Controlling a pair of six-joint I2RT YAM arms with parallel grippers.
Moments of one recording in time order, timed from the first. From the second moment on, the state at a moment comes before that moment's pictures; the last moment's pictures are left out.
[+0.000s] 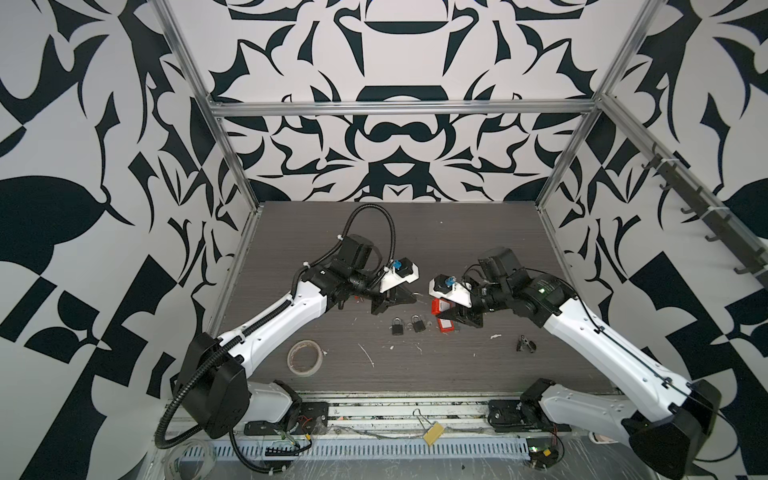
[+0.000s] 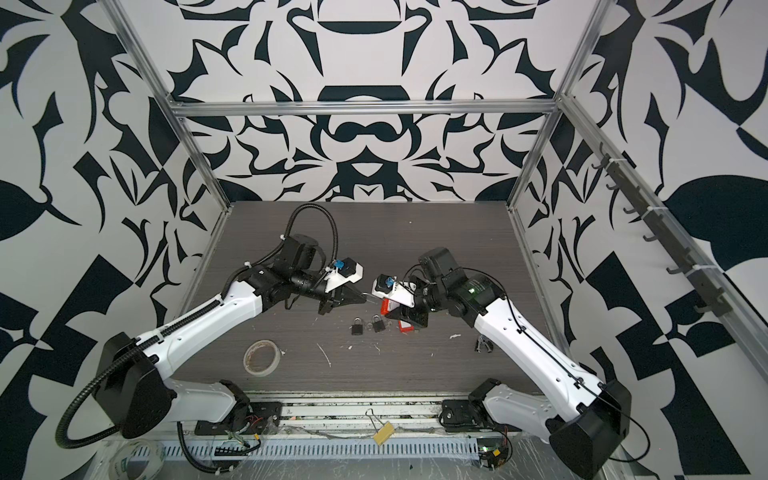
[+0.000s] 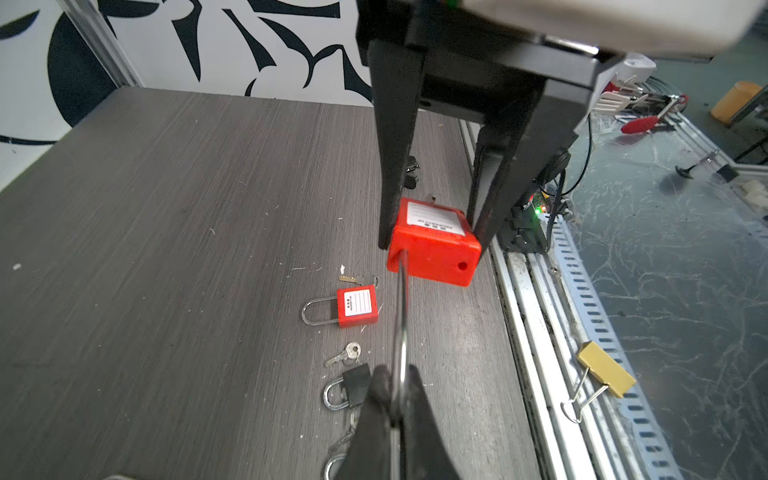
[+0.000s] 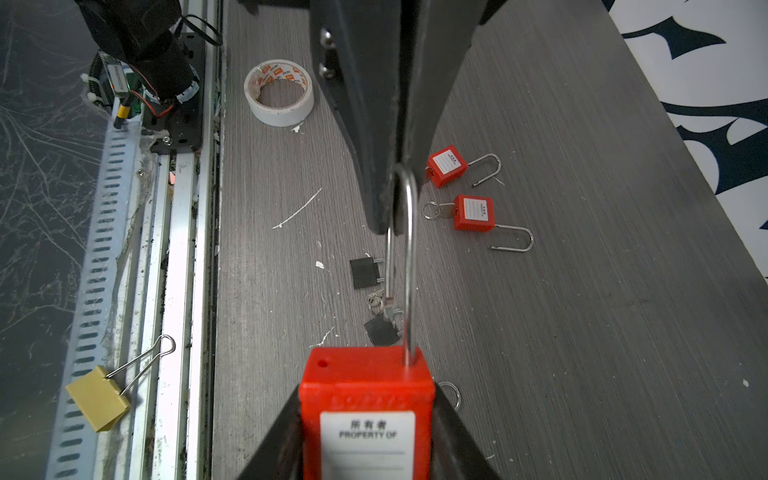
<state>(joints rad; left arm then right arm) -0.66 1.36 1.05 -0.43 0.87 0.54 0.58 1.11 1.05 -0.82 -0.53 -0.67</state>
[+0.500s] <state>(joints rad) -0.67 1.36 1.05 -0.43 0.87 0.54 0.58 1.13 1.06 -0.86 -0.53 -0.68</state>
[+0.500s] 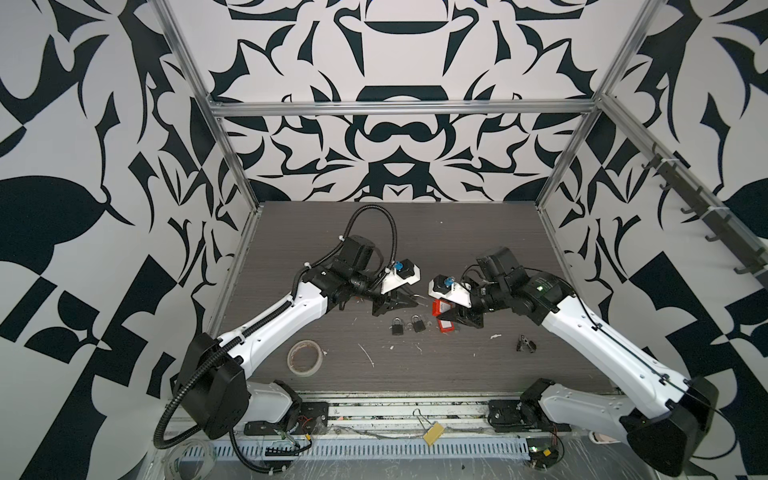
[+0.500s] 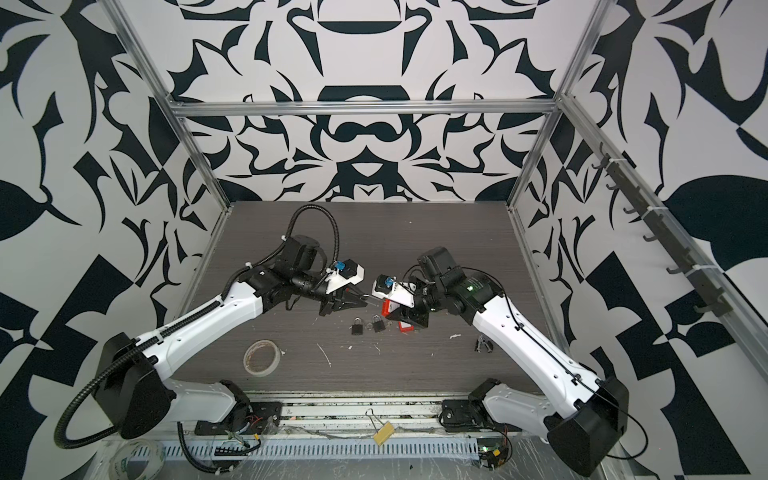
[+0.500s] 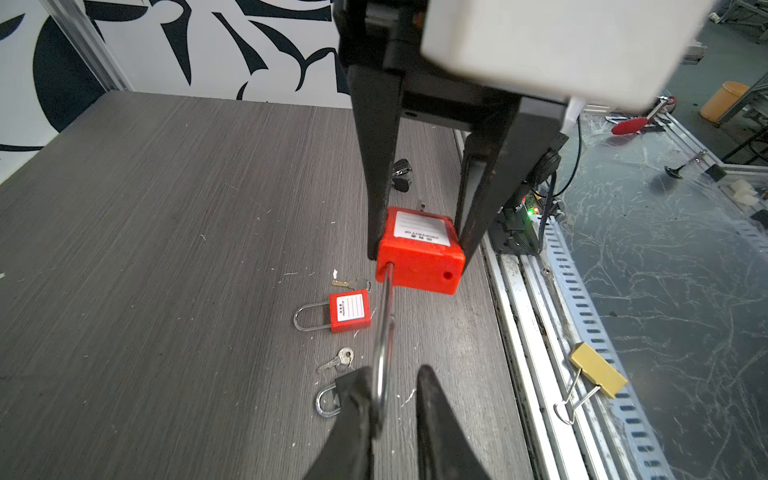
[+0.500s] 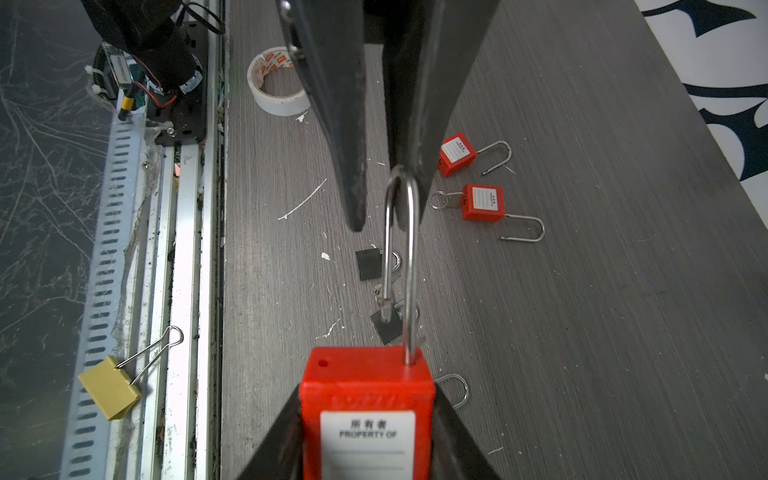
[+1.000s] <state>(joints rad) -0.68 1.36 1.05 -0.42 0.90 0.50 0.59 1.14 1.09 -0.90 -0.52 -0.68</state>
